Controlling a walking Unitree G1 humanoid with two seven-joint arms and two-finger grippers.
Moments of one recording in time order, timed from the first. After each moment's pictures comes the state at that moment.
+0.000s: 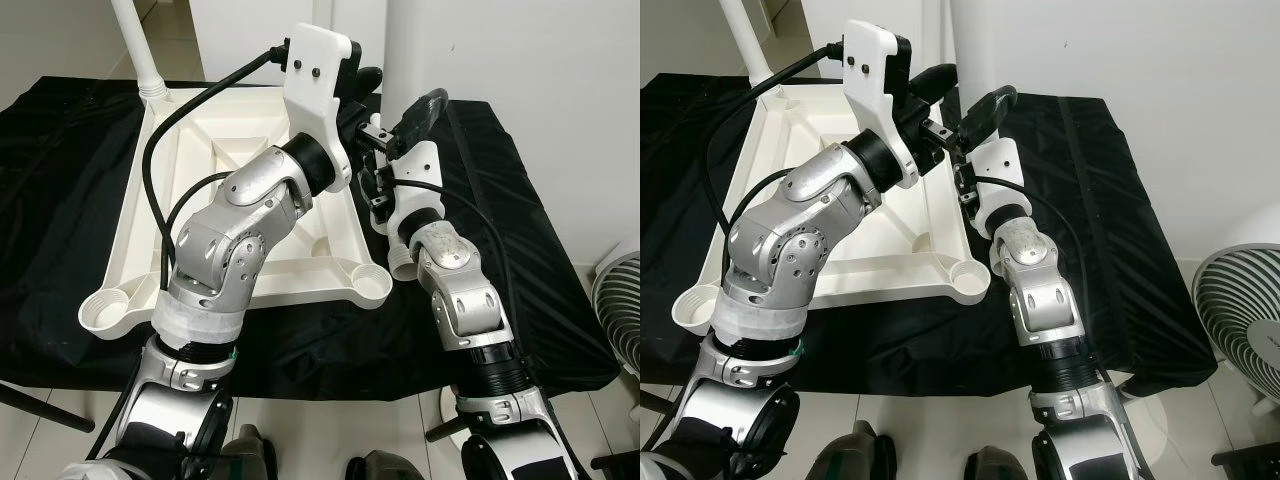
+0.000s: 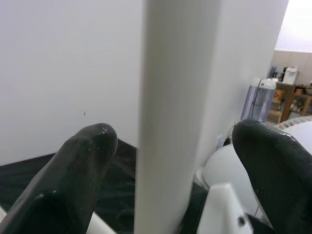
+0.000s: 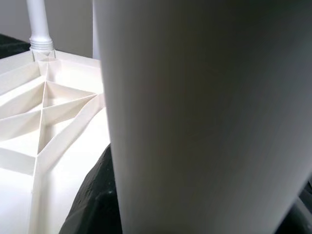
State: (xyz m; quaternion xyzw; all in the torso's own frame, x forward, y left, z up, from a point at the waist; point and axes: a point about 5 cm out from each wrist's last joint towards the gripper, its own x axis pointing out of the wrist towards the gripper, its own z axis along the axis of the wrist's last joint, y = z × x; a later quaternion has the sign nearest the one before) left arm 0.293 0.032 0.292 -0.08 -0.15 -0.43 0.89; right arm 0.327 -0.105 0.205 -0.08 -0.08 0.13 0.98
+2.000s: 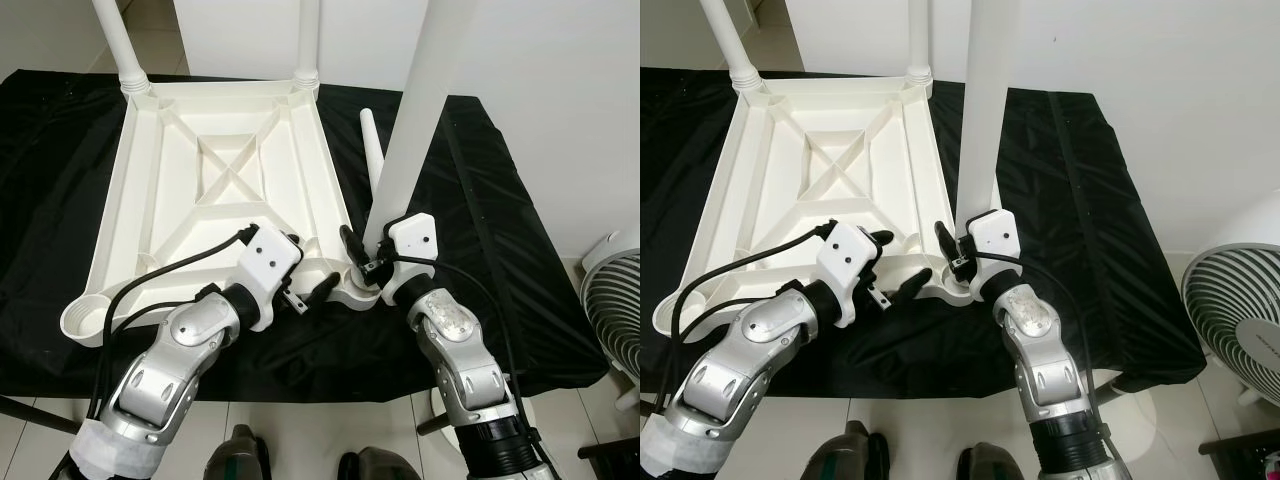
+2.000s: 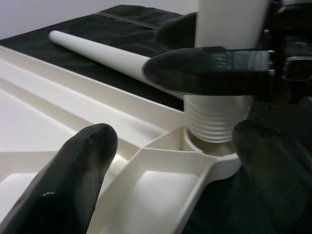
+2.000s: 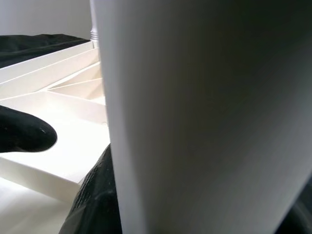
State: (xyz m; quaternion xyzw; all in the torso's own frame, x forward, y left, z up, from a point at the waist) left arm 0.245 0.087 0.161 0.11 0.01 -0.41 0.90; right arm 0.274 -0.098 0.154 -0.05 -0.08 0.24 0.97
